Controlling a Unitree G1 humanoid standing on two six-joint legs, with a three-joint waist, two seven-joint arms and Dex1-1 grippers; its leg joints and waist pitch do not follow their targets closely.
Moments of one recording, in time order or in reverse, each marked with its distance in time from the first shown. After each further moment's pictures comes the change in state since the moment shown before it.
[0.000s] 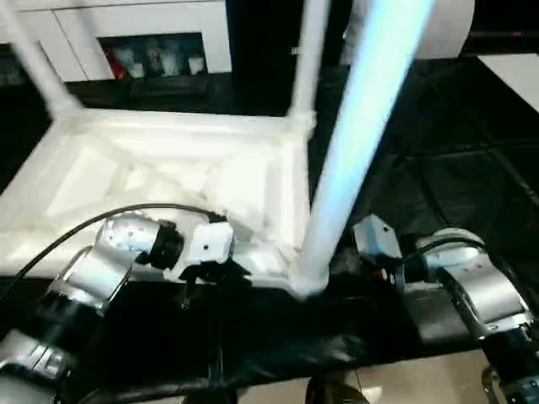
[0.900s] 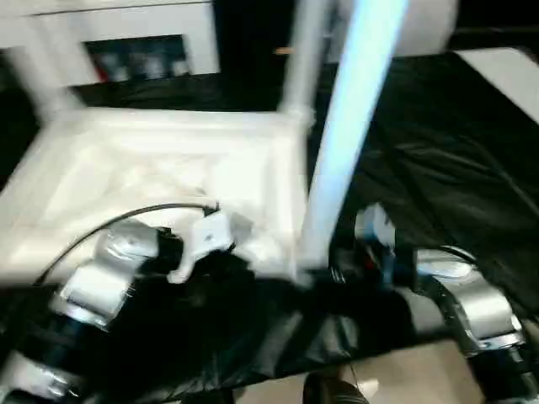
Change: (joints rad) left arm 0.145 -0.200 0.158 -0.252 0.041 0.467 0.388; right arm 0.094 0.249 -0.168 -0.065 -0.022 0.219 -0.531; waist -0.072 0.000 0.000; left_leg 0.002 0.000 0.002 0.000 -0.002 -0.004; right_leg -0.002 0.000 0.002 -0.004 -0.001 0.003
